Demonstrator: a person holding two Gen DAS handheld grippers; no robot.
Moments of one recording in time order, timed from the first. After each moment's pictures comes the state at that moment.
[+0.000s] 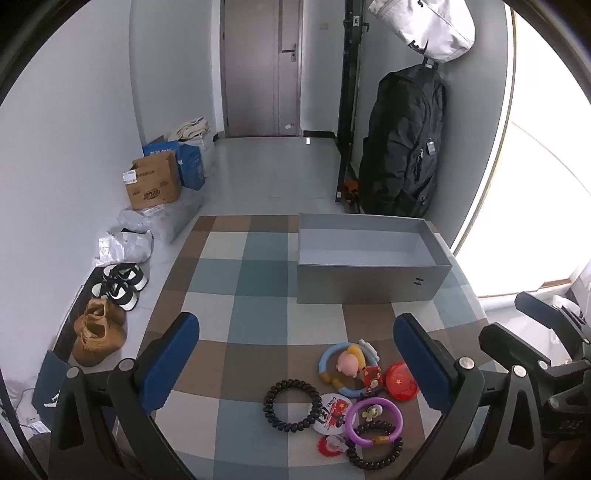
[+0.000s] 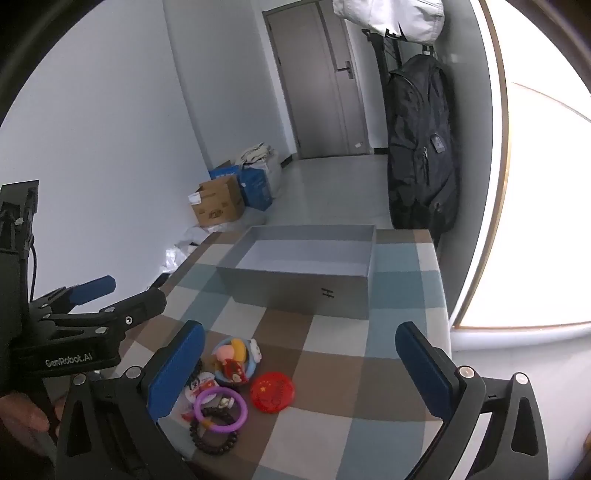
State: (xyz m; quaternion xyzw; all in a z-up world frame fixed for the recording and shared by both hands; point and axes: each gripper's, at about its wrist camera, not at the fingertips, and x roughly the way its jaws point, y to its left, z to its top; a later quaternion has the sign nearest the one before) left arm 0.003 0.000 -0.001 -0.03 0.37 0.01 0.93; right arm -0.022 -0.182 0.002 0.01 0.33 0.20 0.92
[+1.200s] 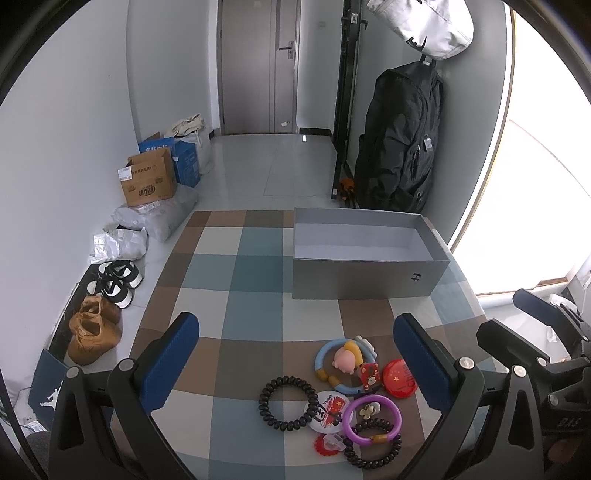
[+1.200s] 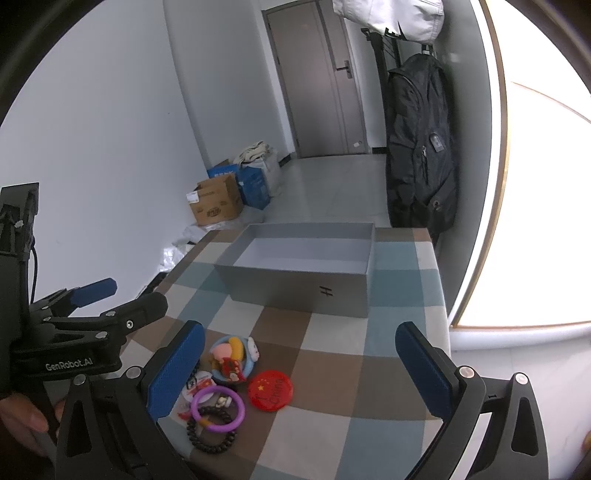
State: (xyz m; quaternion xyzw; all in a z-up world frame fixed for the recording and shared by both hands) left arm -0.003 0.000 -0.007 -0.03 0.37 0.01 0.93; right arm -0.022 -0.183 -0.001 0.01 0.33 0.20 0.92
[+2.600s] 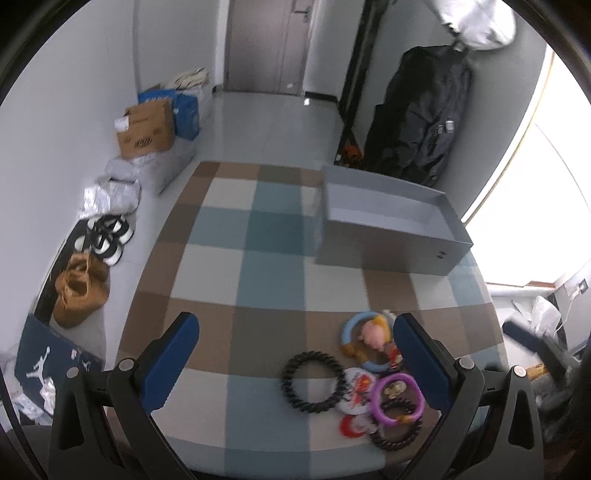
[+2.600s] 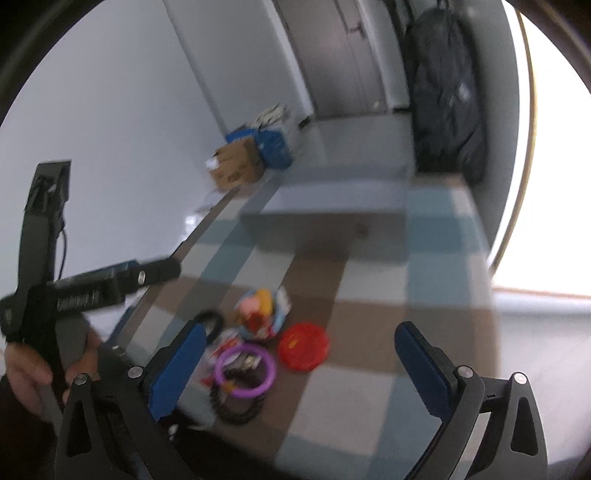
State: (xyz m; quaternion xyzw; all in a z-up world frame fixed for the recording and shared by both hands) left arm 0.015 0.042 -0.036 -0.09 0.46 0.00 0.89; right arm -0.026 -0.164 -0.035 0.03 0.42 0.25 0.87
